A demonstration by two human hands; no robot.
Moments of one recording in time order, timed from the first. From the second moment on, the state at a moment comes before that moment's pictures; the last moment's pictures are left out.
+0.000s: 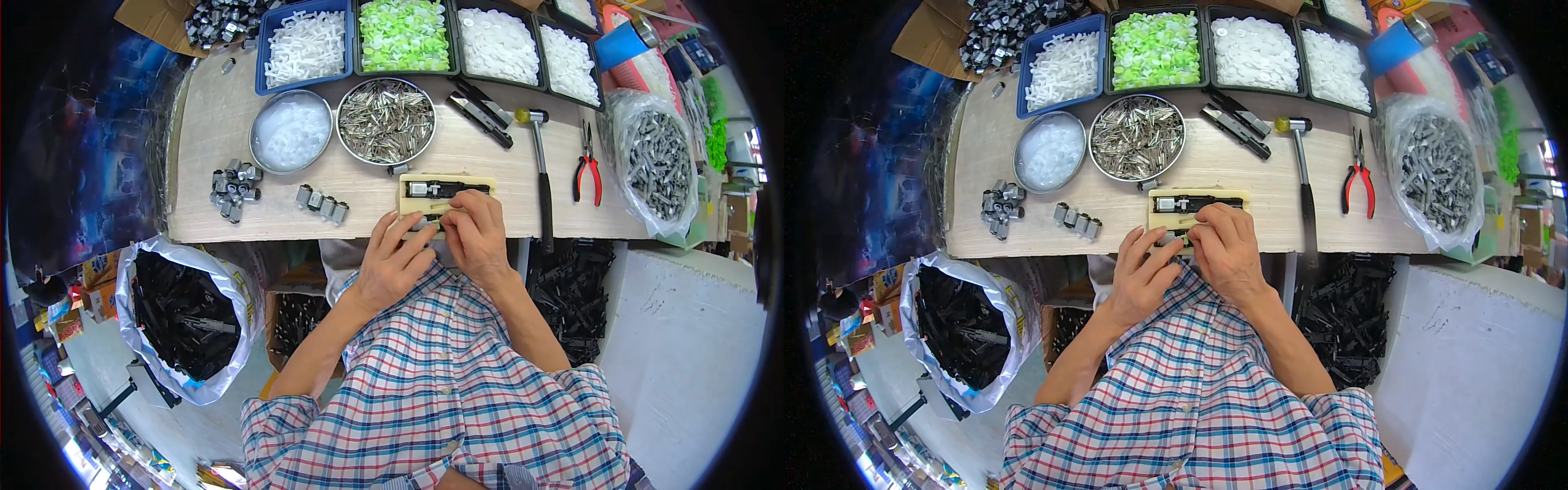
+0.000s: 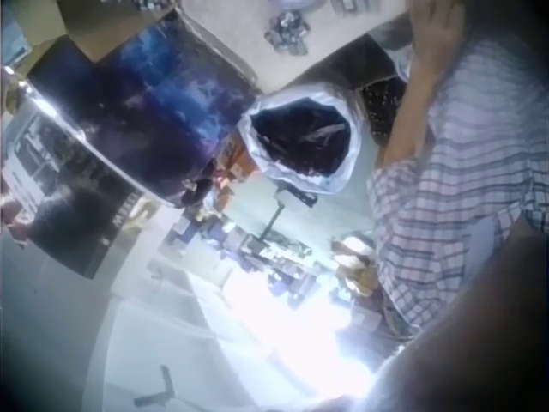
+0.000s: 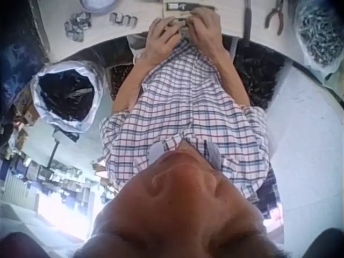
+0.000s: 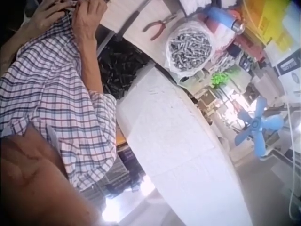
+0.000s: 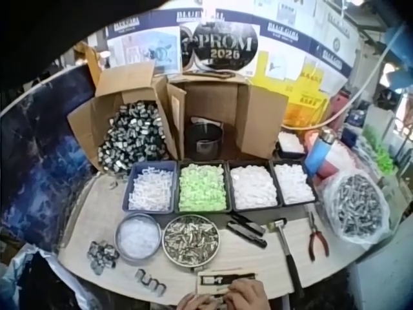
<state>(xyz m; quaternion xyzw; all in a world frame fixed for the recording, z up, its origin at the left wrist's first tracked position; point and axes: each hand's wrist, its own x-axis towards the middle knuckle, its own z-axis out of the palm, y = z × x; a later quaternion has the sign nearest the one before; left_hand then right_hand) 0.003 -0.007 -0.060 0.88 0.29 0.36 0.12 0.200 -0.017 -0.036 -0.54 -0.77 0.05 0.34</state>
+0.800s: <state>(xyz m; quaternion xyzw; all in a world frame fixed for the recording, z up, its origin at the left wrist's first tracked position) 0.001 0.027 -0.080 0.89 0.23 0.39 0.05 0.246 0.047 0.001 -0.57 -0.70 0.10 0.42</state>
